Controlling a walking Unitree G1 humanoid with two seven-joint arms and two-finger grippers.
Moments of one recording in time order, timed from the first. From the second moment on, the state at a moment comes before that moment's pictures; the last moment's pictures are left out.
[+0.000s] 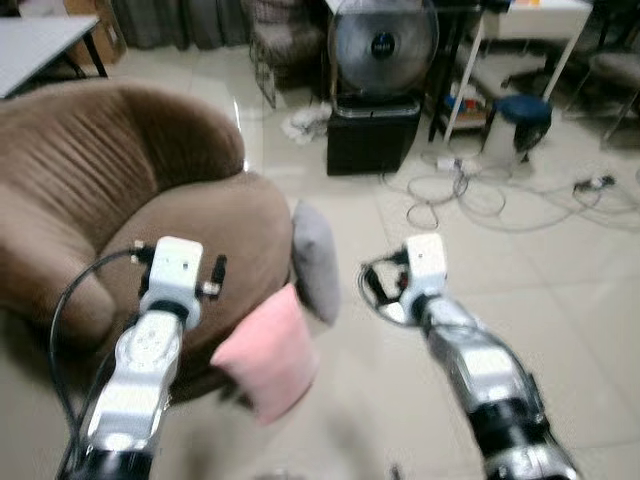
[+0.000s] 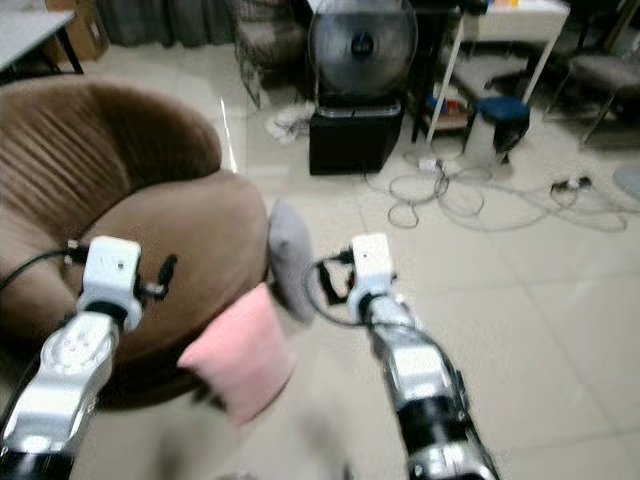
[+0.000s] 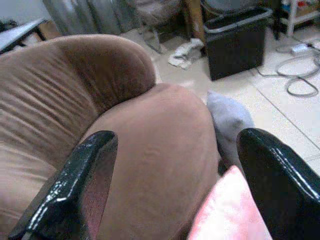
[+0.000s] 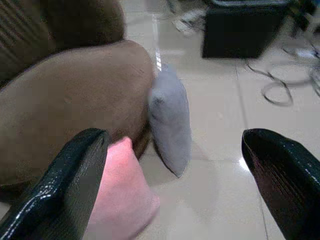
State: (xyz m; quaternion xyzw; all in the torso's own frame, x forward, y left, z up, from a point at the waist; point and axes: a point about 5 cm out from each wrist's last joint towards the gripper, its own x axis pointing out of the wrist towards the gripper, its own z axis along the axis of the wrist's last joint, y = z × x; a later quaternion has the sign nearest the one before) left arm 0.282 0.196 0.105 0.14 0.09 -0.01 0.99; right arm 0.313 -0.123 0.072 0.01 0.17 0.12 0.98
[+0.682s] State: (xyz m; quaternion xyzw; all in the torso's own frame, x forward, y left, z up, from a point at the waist) left arm 0.281 0.200 0.104 0.15 0.09 -0.01 0.98; right arm 0.313 -0.116 0.071 0.02 0.17 0.13 0.98
